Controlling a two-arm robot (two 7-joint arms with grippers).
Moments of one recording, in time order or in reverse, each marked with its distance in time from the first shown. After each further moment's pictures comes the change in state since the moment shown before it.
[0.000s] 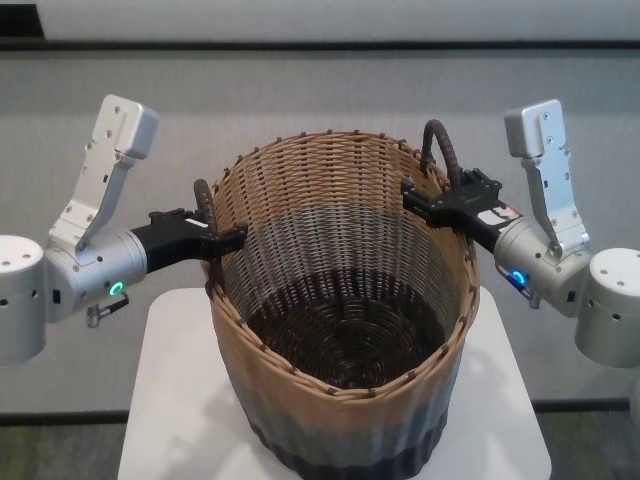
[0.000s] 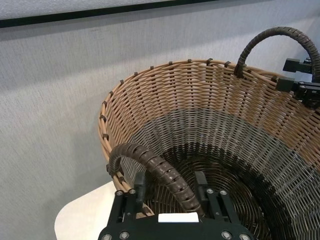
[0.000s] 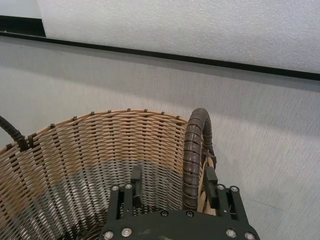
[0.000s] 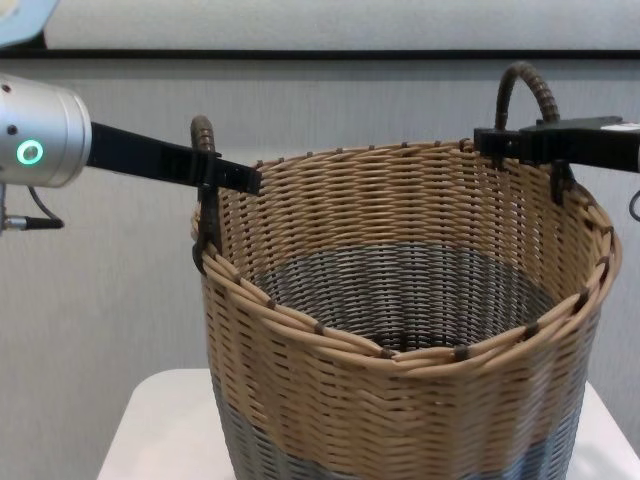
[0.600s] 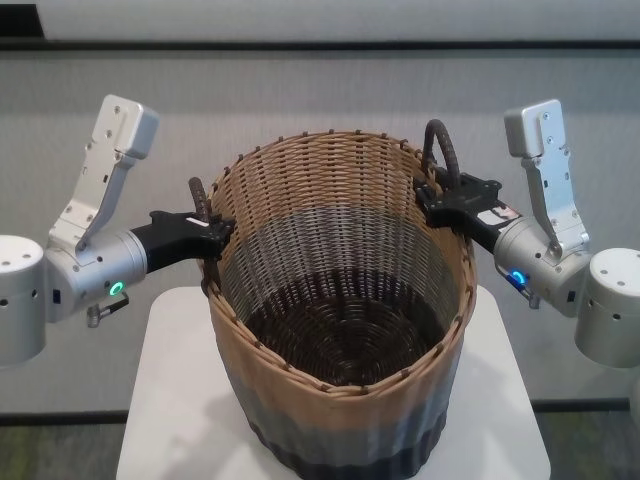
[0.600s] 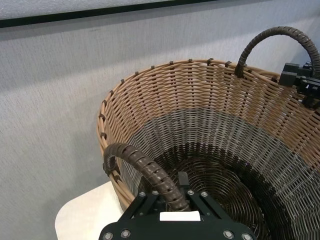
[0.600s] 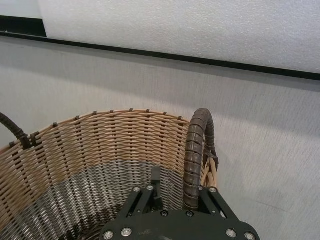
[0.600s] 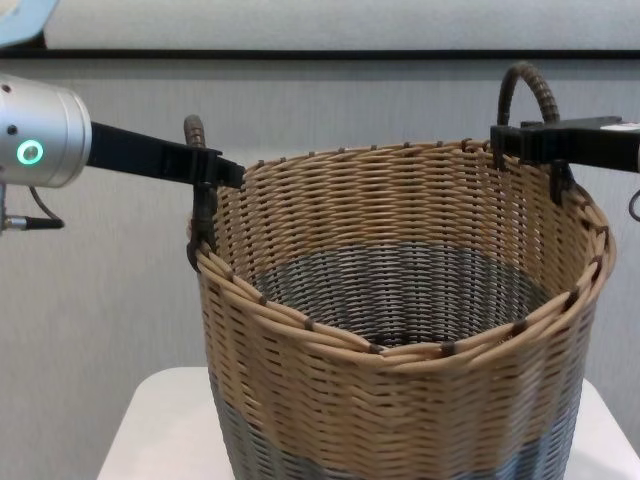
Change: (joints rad) left arm 0.000 0.000 0.000 0.000 0.000 0.000 0.000; right arm 0.000 0.000 0.000 0.000 0.002 0.000 0.001
